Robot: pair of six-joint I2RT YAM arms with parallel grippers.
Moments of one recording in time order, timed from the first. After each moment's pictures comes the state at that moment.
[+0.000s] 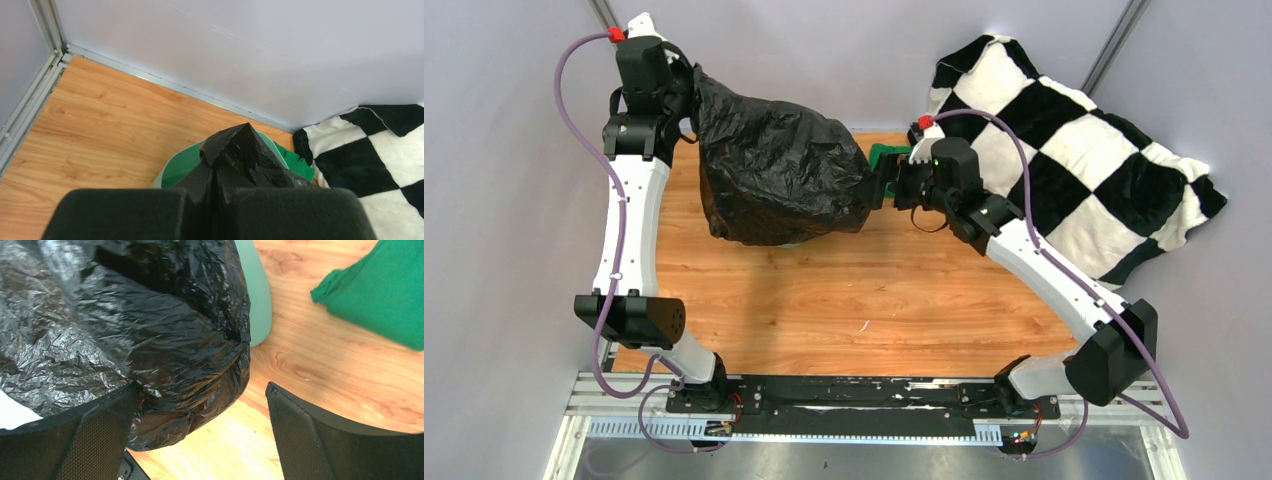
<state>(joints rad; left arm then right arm) -0.01 1.59 1.99 -0.65 -0.05 -0.46 0.59 1.35 1.31 -0.28 -0.19 0.43</state>
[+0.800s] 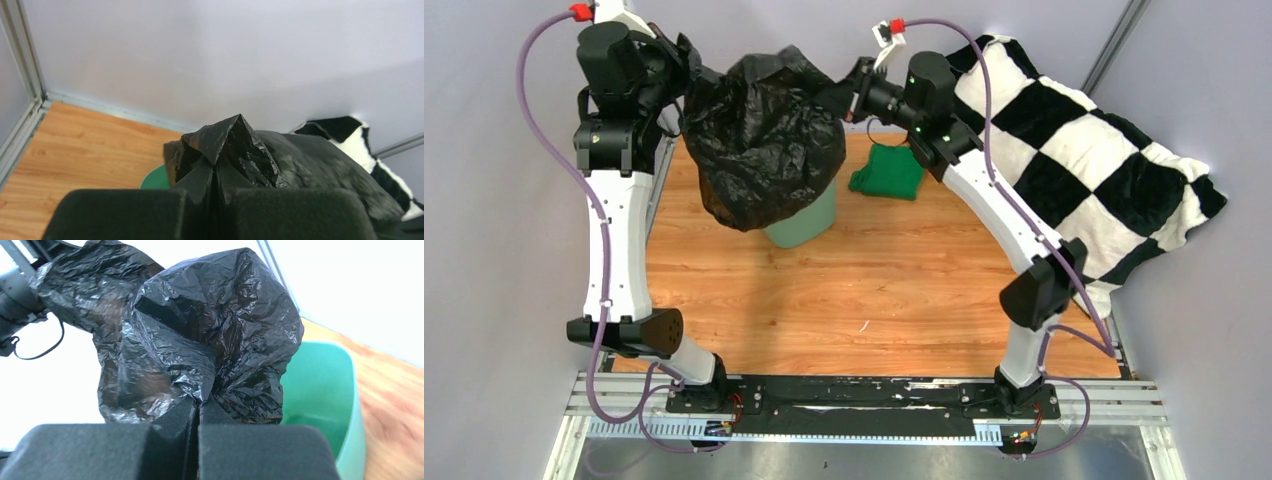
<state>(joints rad) -0.01 1.55 2.11 -0.66 0.02 -0.46 0.58 1.78 1.91 -0.03 -0.47 0.60</state>
